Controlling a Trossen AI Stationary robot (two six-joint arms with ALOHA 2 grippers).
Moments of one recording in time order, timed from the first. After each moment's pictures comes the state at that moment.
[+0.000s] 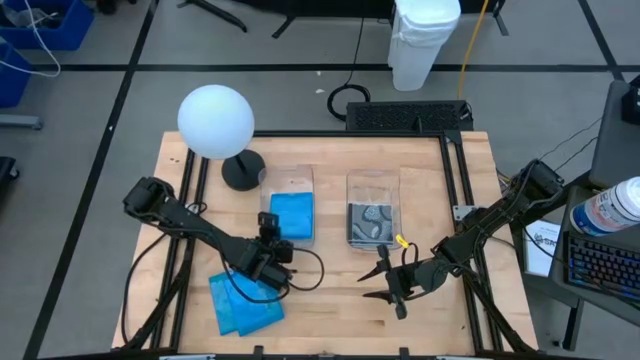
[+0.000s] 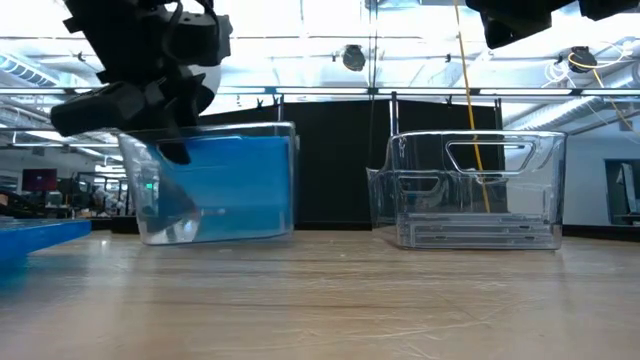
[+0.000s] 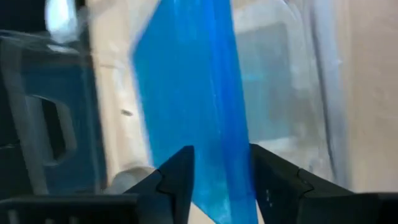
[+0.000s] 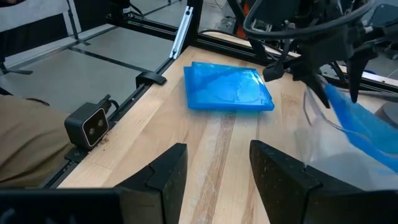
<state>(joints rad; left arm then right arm) -0.47 1.75 1.18 -0.99 -0.71 -0.29 0.66 1.41 0.63 0.45 0.41 0.01</state>
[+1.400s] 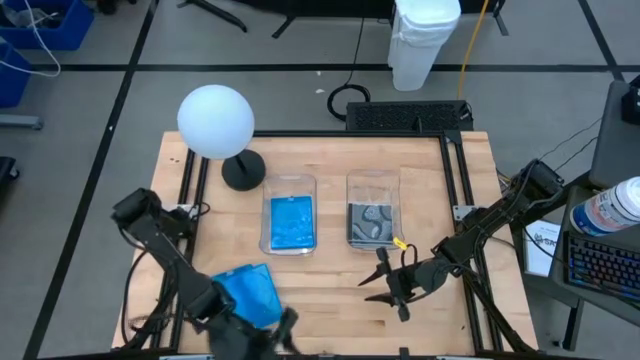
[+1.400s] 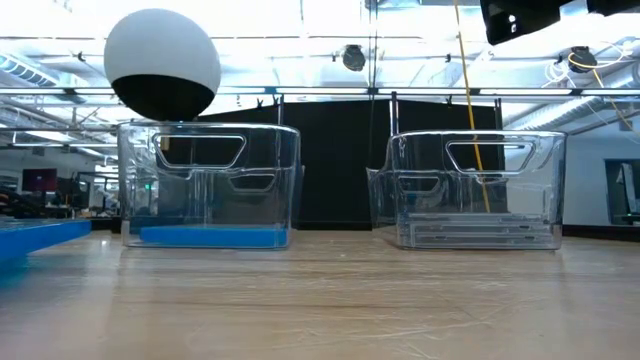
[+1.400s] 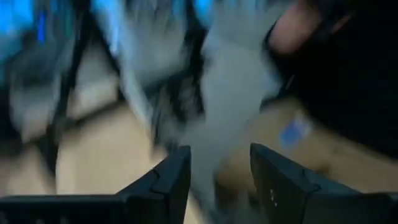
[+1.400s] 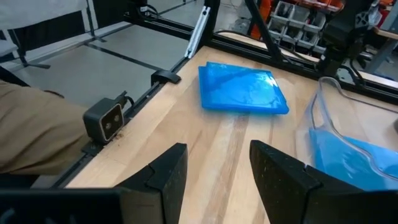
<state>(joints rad) -0.82 1.77 1.48 -0.05 -0.26 0.06 0.66 1.41 0.63 0.45 0.36 -0.02</state>
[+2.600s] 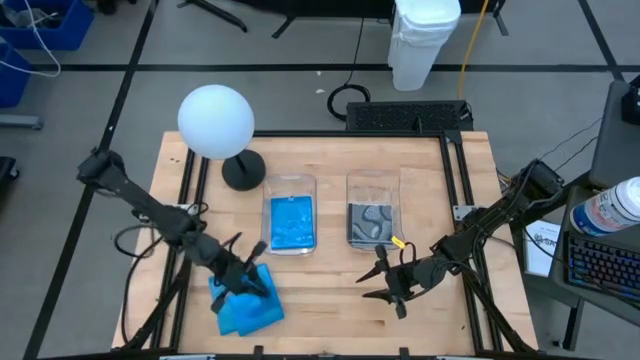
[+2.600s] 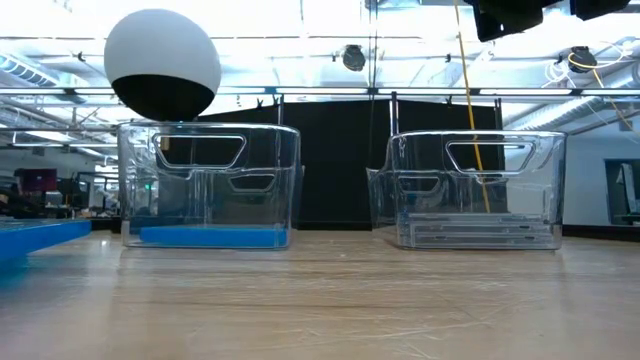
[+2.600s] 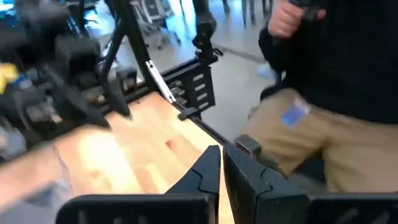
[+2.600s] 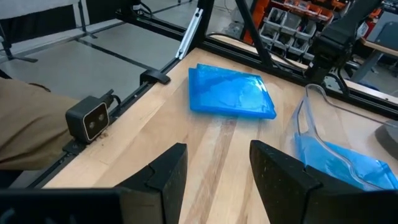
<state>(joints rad) -0.60 1.14 0.74 0.15 0.01 0.15 0.64 1.41 0.63 0.46 0.36 -0.08</state>
